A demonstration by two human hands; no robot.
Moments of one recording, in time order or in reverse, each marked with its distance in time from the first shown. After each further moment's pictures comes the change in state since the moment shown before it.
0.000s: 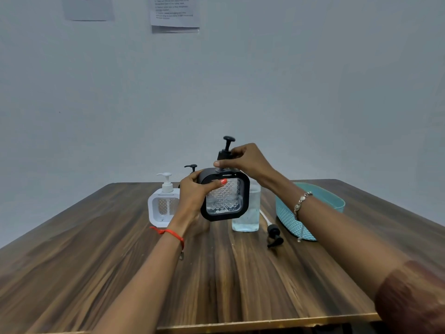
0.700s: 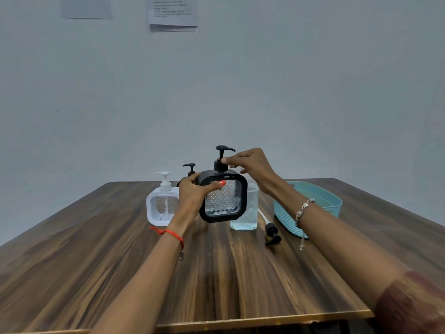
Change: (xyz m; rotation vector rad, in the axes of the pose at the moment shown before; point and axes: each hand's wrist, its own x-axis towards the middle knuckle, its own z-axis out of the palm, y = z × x) left_hand -0.001 -0.007 -0.001 0.042 0.024 -0.036; right_hand -0.012 0.010 -0.005 0.150 0.059 0.043
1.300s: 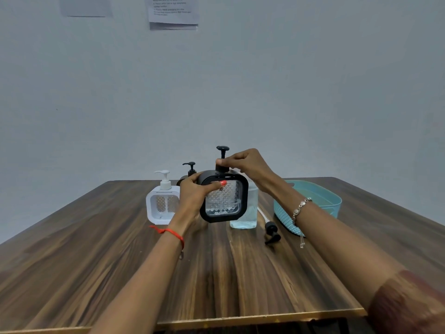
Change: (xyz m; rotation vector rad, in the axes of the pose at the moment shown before) left_hand -0.004 0.000 0.001 0.000 -0.017 -0.025; right_hand 0.000 0.001 0.003 -0.010 -0.097 0.018
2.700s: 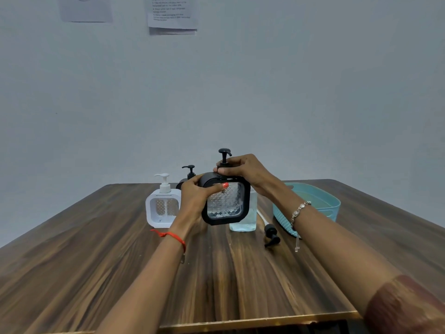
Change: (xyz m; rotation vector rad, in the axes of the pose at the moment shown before) left_hand -0.010 0.012 0.009 -0.040 0.002 -0.023; right_hand -0.006 -0.004 0.001 0.080 -0.095 0.078
